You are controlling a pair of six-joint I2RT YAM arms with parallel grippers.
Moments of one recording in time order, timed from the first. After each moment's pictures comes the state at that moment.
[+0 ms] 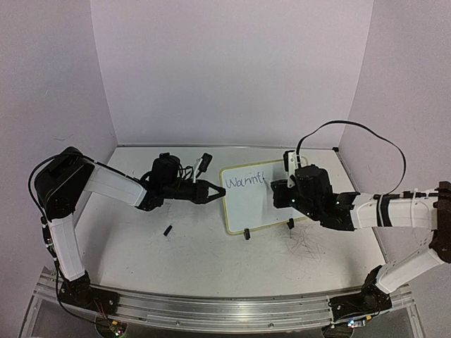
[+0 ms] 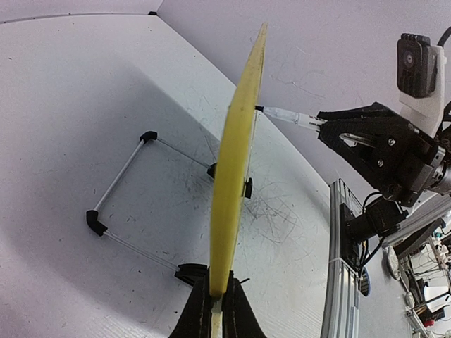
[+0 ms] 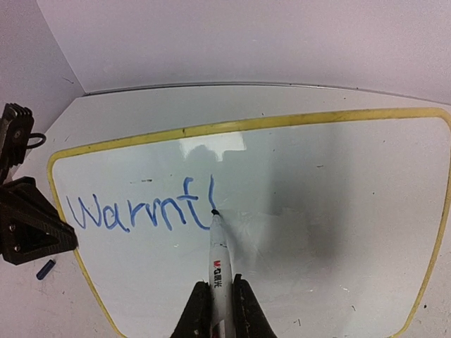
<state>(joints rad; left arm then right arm) -0.70 1.88 0.99 0.58 0.65 -0.47 0.83 1.39 0.76 0.20 0.39 0.40</state>
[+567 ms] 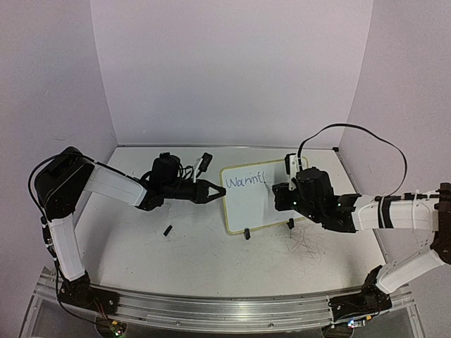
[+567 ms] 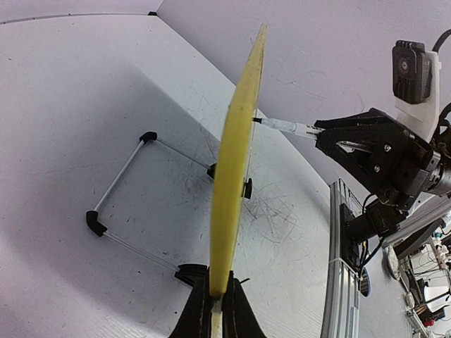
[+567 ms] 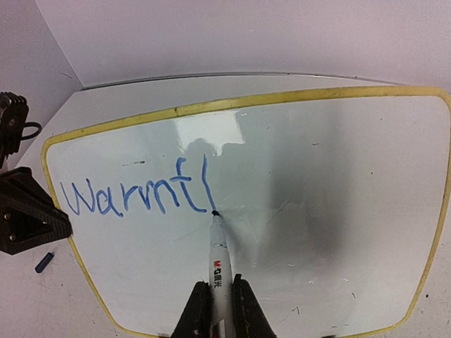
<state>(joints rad) -0.70 1.88 0.99 0.57 0.64 -0.47 0.82 1.37 0.73 0.18 0.38 0.42</state>
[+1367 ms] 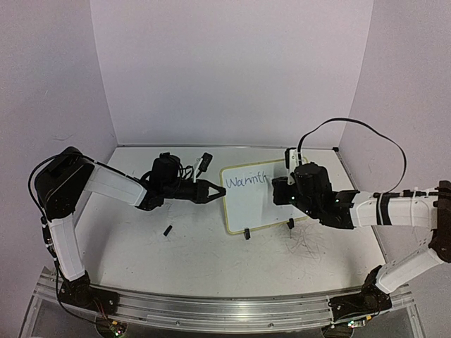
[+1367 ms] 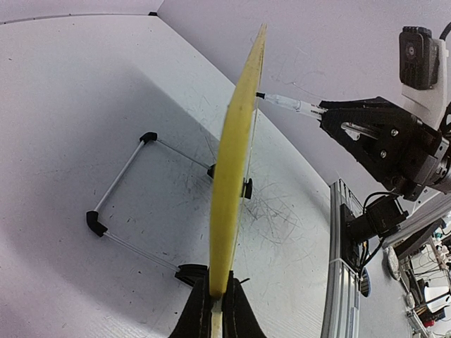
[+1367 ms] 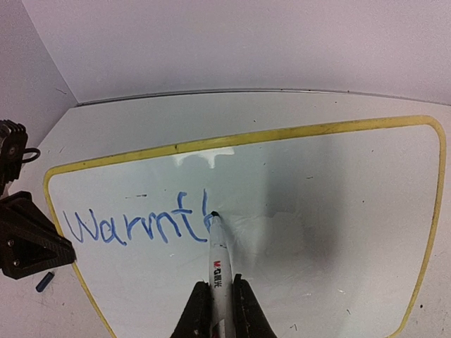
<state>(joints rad) -0.70 1.88 0.99 0.57 0.64 -0.47 0.82 1.39 0.78 0.19 0.42 0.41</state>
